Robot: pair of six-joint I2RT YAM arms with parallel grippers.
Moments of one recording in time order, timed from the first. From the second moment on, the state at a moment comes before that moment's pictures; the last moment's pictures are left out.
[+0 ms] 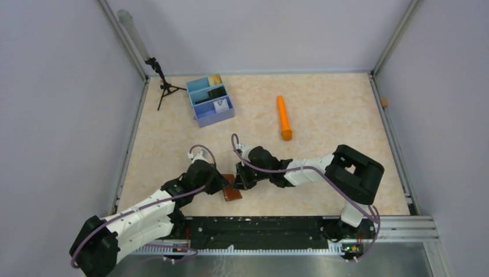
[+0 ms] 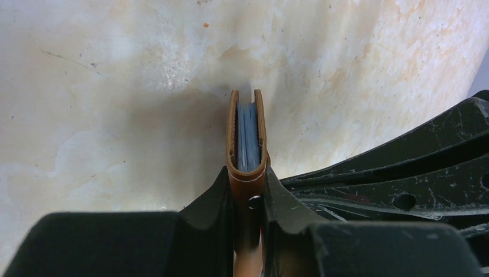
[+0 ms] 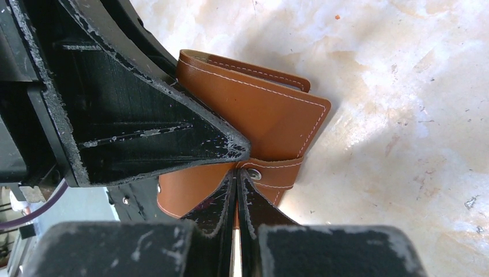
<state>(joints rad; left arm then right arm) -0.69 0.83 0.27 -0.18 0.01 -1.10 1.04 1.75 0.81 0.31 -0.31 0.59</state>
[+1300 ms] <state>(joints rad) -0.63 0.74 0.09 0.06 0.11 -0.99 0.90 1.94 0.77 0.61 -0.66 0.74</state>
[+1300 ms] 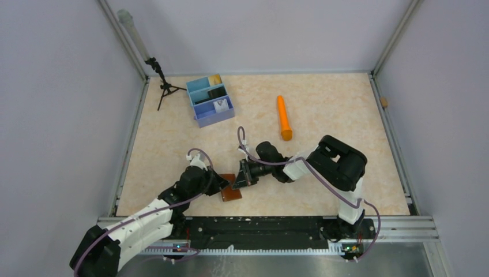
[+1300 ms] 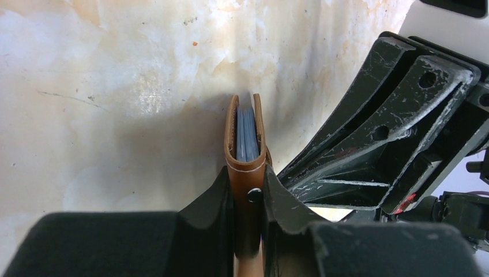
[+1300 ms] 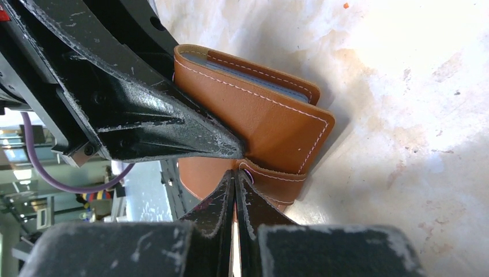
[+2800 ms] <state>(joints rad) -0.58 0.62 0.01 0.11 0.28 -0.93 0.87 2.00 0.75 0.71 -0.77 0.80</state>
